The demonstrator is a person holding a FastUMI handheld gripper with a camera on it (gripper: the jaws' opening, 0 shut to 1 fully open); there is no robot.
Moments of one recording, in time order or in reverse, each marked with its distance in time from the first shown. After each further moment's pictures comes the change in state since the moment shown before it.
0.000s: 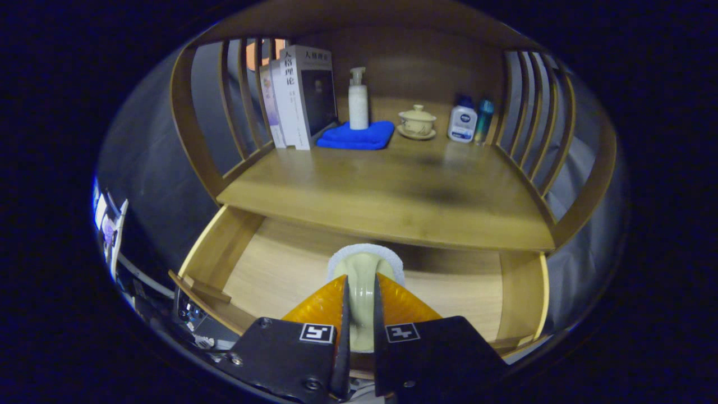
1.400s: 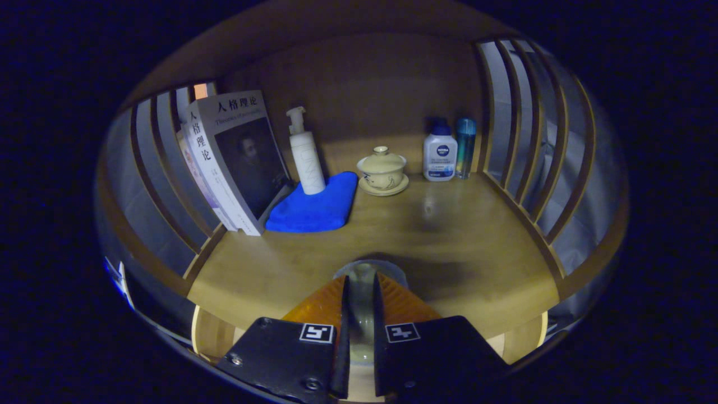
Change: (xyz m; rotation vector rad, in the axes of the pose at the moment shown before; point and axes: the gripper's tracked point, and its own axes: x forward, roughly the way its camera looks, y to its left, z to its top) arm 0.080 -0.040 0.121 0.193 -0.130 -0.053
